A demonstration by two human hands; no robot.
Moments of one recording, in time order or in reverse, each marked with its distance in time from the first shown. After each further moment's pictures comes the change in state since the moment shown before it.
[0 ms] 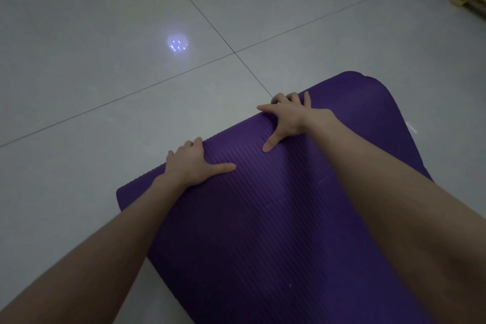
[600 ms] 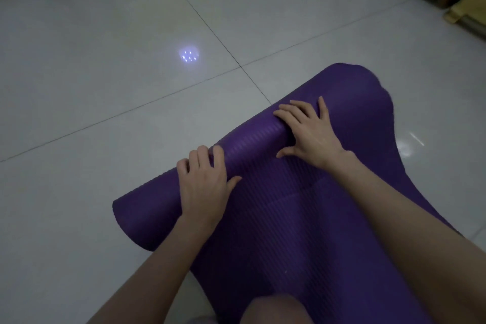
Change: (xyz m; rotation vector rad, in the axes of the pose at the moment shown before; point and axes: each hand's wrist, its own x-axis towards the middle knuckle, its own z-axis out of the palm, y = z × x) left_hand -0.116 0.045 0.001 0.435 0.764 0.170; right_hand -0.102 0.001 0.012 -0.212 0.610 -0.222
